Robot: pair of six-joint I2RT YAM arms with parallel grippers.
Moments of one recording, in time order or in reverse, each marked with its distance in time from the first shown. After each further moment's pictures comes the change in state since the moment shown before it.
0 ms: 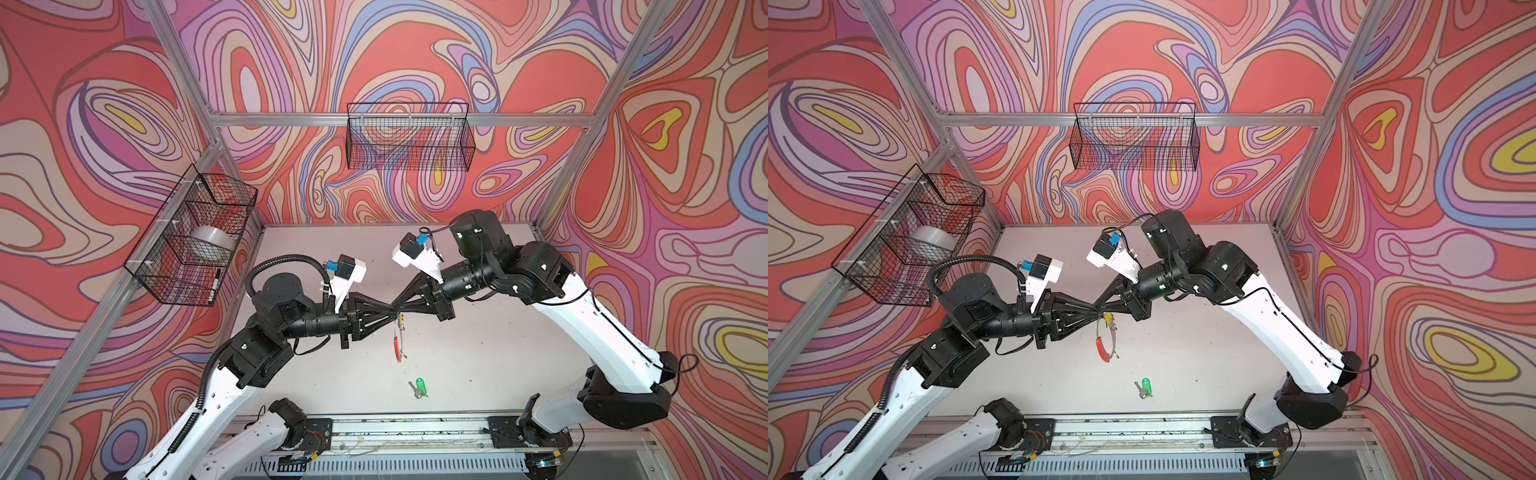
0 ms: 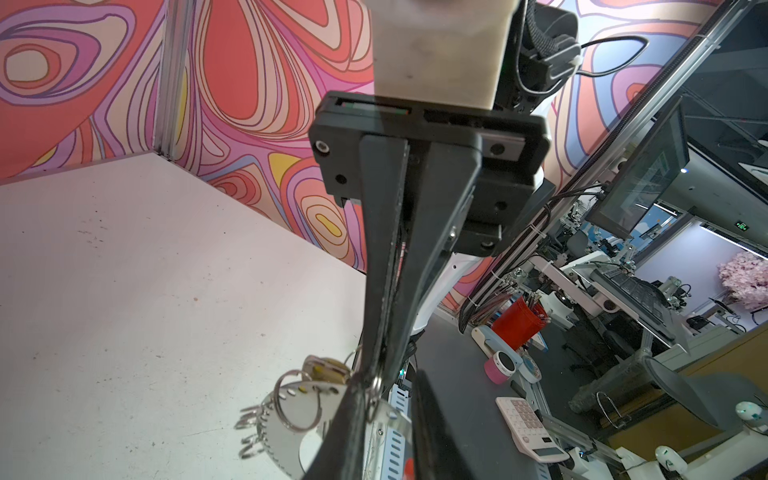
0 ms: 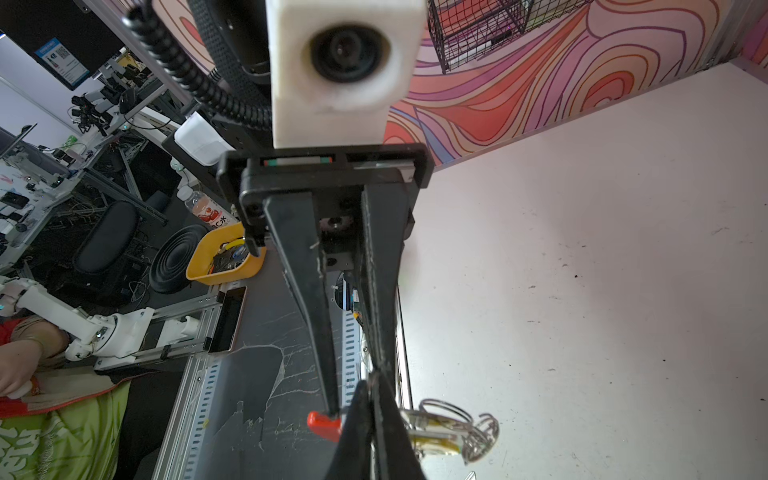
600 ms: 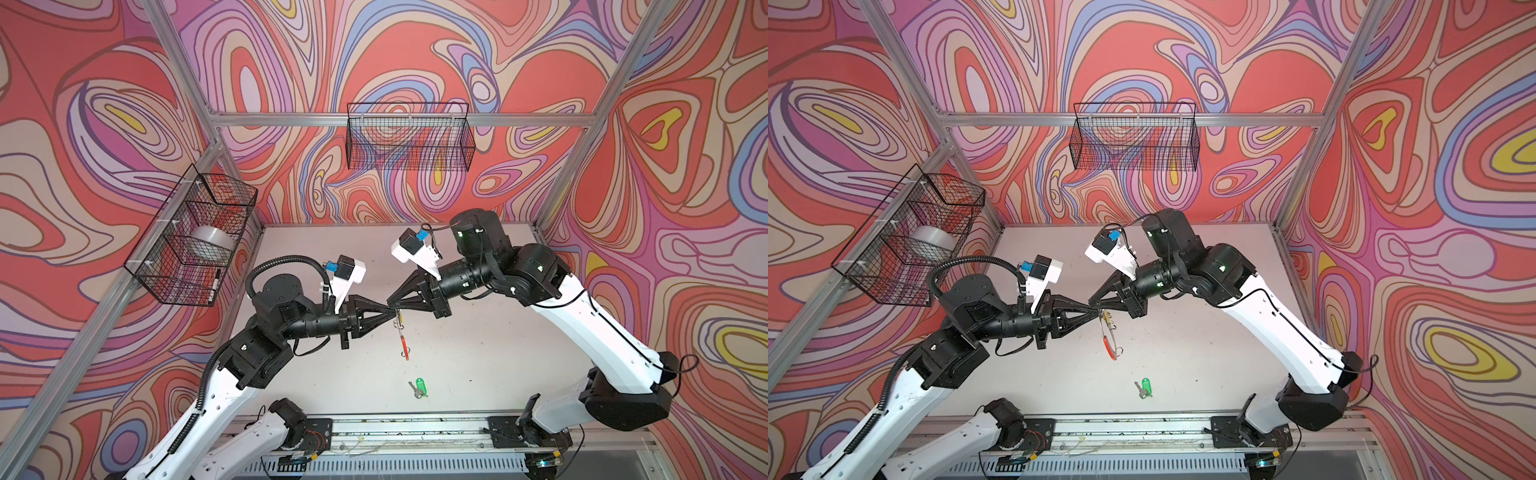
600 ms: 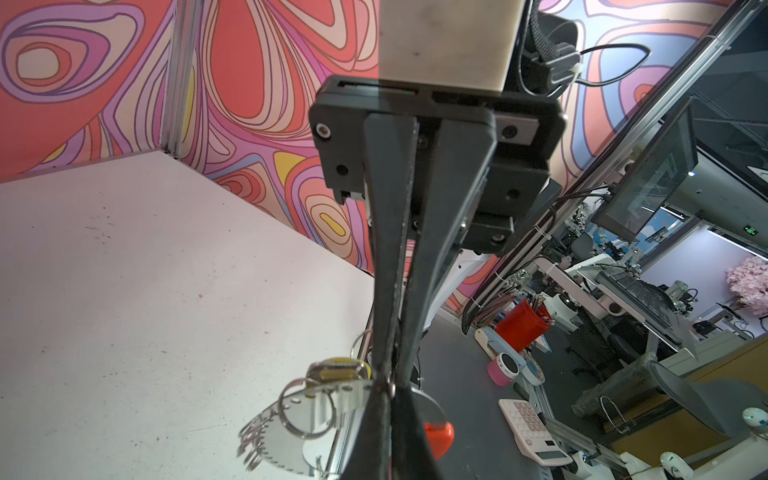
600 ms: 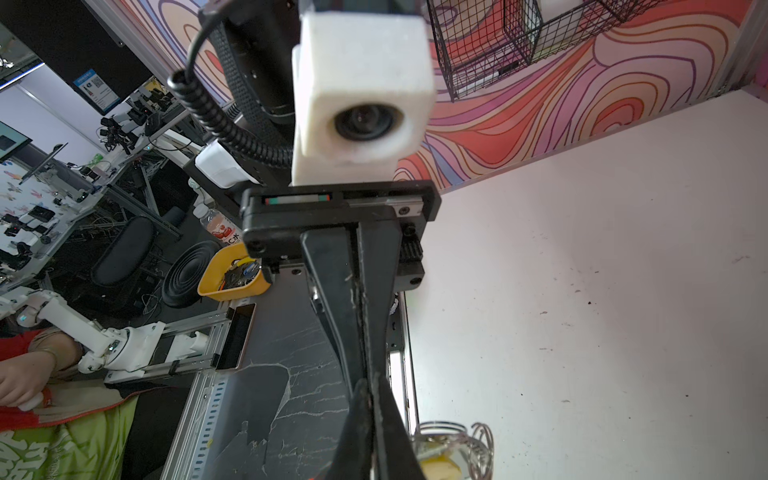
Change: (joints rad) left arm 0.000 -0.011 -0.005 -0.010 -0.022 0.001; right arm 0.000 -0.016 -0.059 0.124 -0.044 0.056
